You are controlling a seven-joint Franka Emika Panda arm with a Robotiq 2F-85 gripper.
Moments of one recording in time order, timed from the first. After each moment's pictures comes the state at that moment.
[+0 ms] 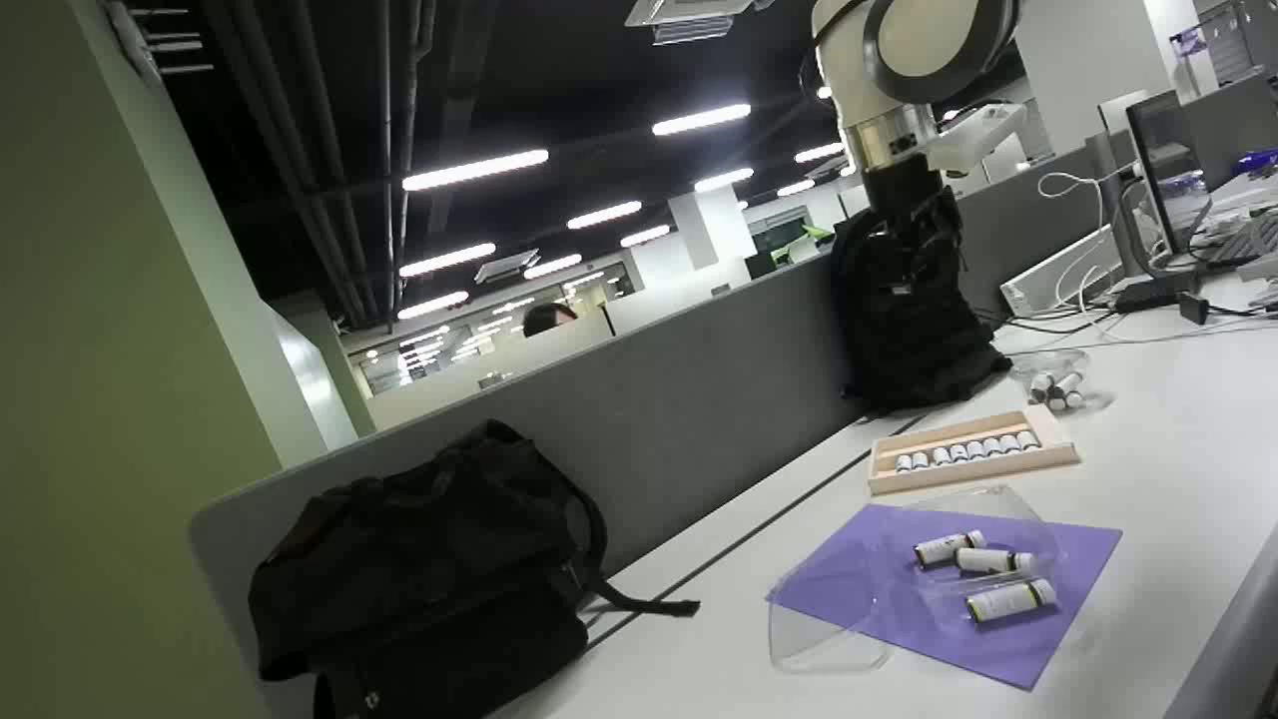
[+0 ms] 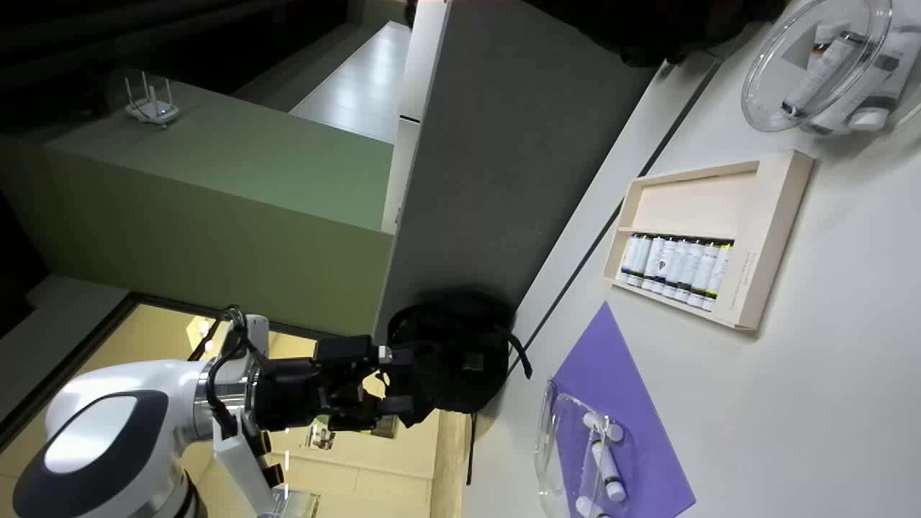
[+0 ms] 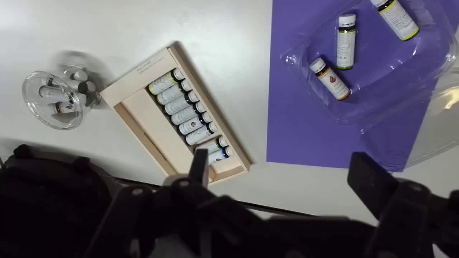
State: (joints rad) arm -0.06 -0.39 0.15 -2.58 -0.20 2.39 0.16
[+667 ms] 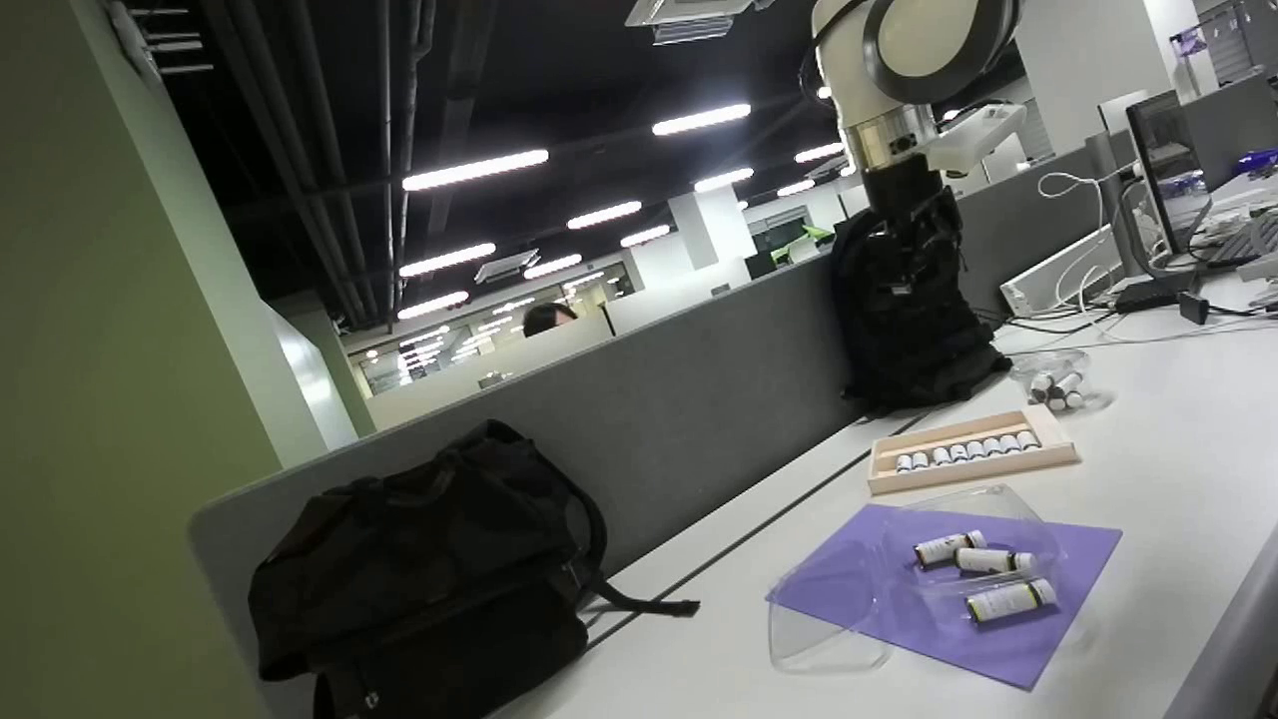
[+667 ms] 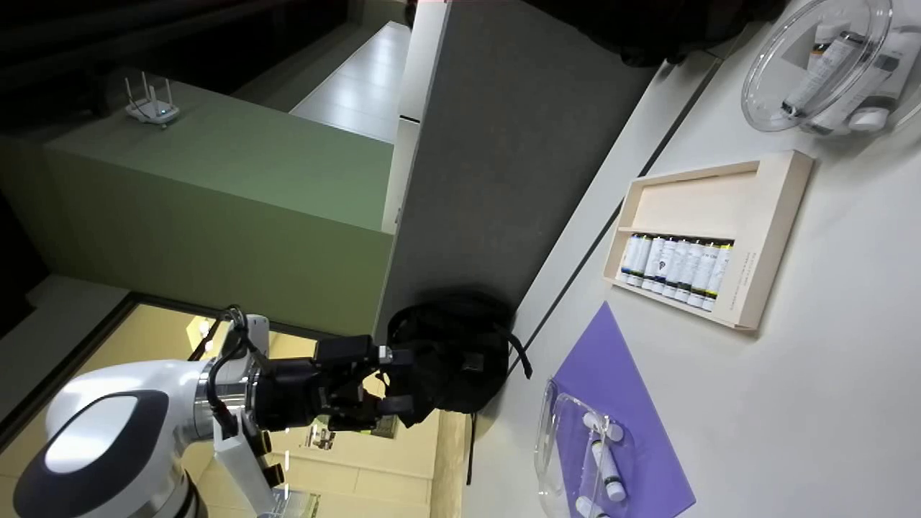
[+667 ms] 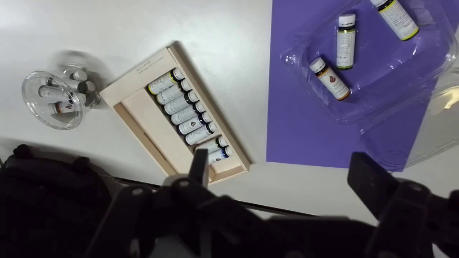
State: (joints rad) arm -0.06 -0.39 0.15 -2.58 -0.20 2.39 0.16
